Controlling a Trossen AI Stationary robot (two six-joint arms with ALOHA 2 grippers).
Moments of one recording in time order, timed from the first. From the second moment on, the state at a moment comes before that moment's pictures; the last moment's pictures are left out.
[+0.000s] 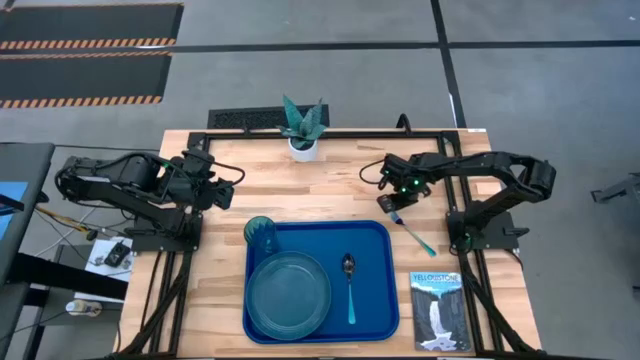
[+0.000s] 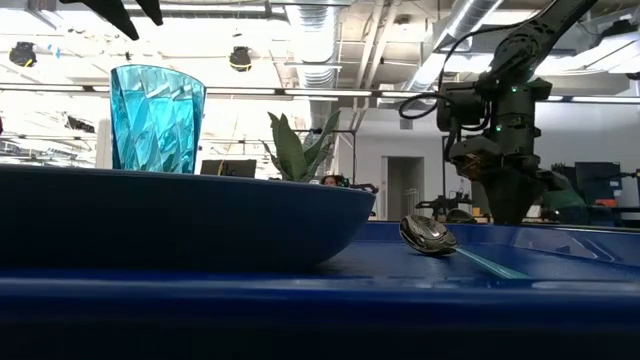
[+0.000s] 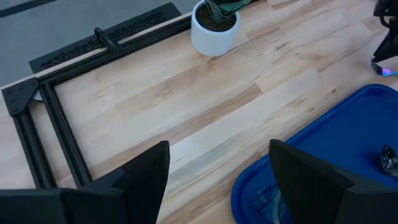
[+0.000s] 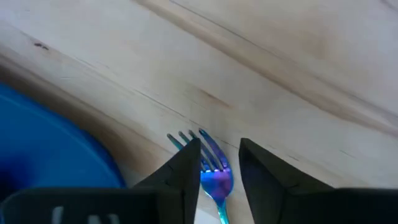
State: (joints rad) left arm -0.19 1.03 1.35 -1.52 -0.62 -1.16; right arm -0.49 1.45 0.72 -0.69 -0.24 0.65
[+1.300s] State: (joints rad) left arm -0.19 1.03 1.35 -1.54 -0.66 -1.17; right arm 0.17 1.32 0.68 -1.07 0.05 1.61
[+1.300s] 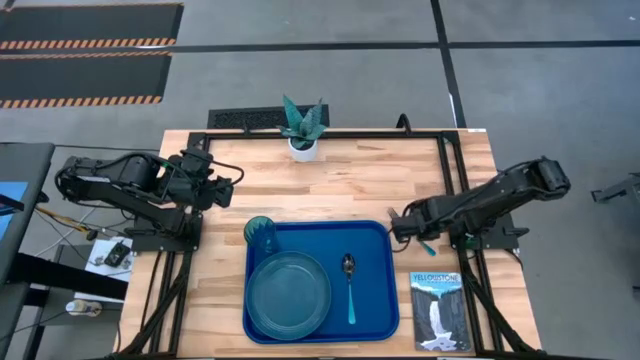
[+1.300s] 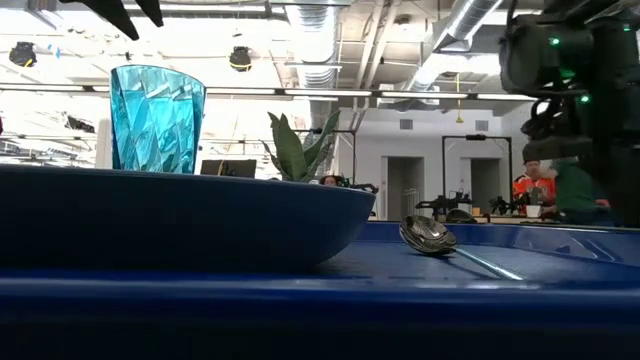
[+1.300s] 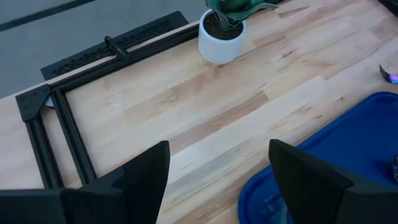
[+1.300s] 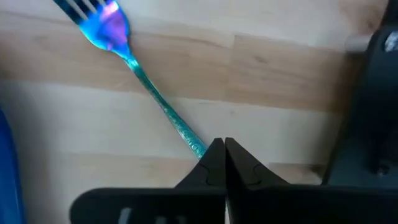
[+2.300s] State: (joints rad) left arm -0.19 1.03 1.35 -1.54 -0.61 -1.06; right arm 0.36 1.52 0.75 -0.81 -0.02 1.89
